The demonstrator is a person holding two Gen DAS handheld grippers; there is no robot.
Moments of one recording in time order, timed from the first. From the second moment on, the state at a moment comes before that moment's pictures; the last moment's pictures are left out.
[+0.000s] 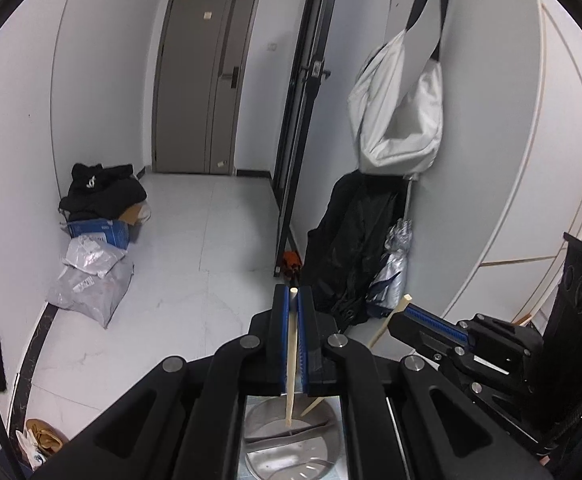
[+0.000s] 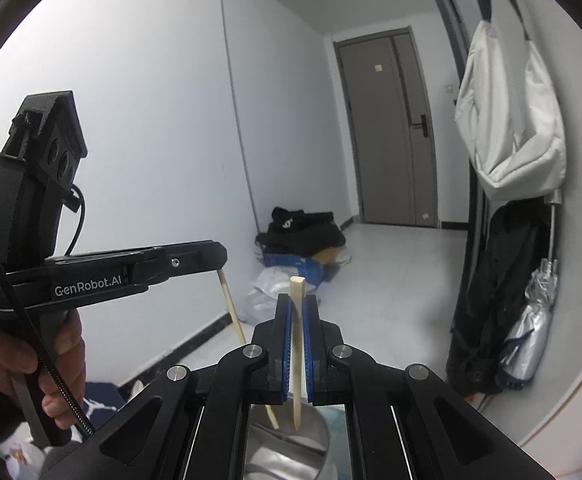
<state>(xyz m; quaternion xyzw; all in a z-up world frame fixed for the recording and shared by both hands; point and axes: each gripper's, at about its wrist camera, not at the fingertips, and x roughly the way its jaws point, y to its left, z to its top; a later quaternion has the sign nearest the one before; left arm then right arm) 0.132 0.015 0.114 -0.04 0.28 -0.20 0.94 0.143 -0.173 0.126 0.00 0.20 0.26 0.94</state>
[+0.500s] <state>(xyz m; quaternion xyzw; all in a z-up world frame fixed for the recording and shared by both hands) 0.161 0.005 0.069 -0.03 0.34 -0.24 0.91 0.167 -0.158 0.064 -0.07 0.26 0.30 0.92</state>
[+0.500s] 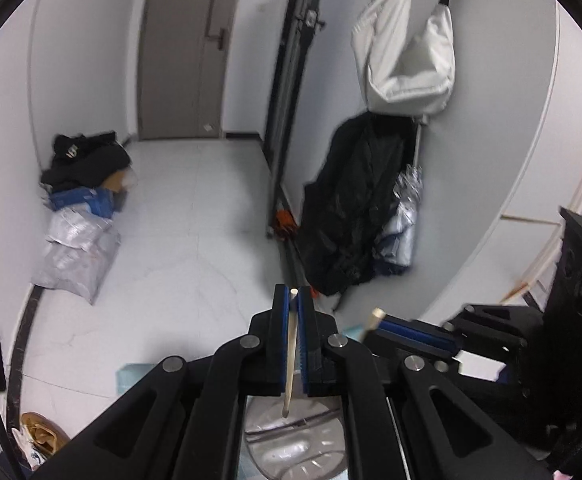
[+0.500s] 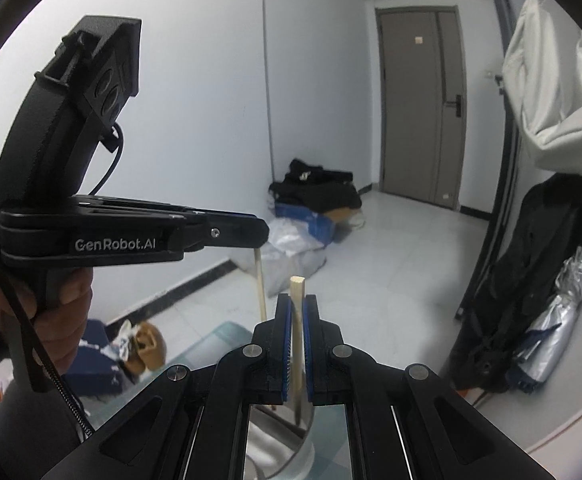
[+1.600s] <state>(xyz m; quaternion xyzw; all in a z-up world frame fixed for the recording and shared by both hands) 0.075 0.054 0.089 -0.10 0.28 -0.05 0.95 0.083 -0.190 0.086 0.04 0.24 0.22 0.94</state>
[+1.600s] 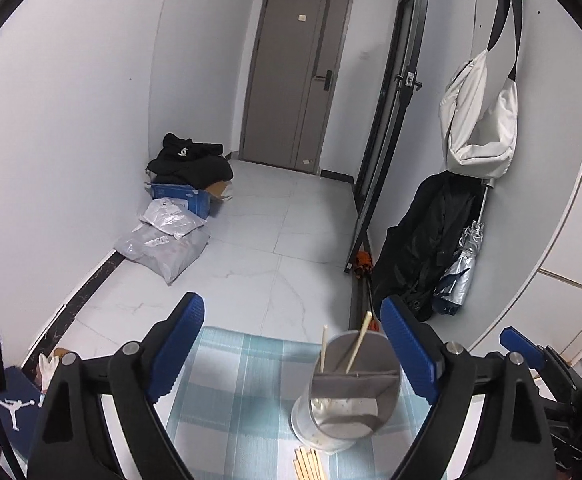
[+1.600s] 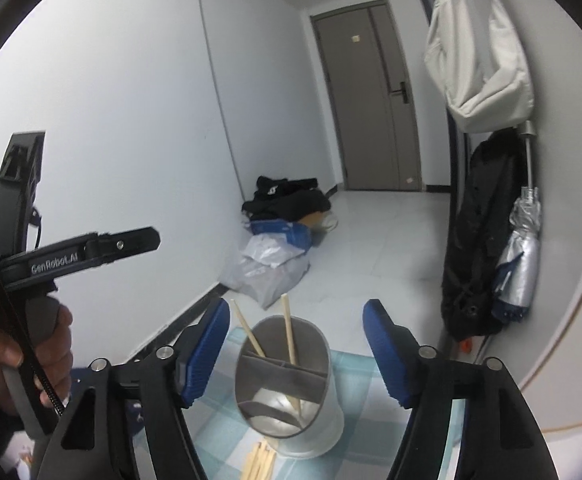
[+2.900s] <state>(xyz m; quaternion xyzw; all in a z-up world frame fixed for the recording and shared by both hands) -0.006 0.057 -0.002 -0.09 0.26 0.00 0.96 -0.015 -0.176 0.024 0.01 0.23 0.19 0.96</state>
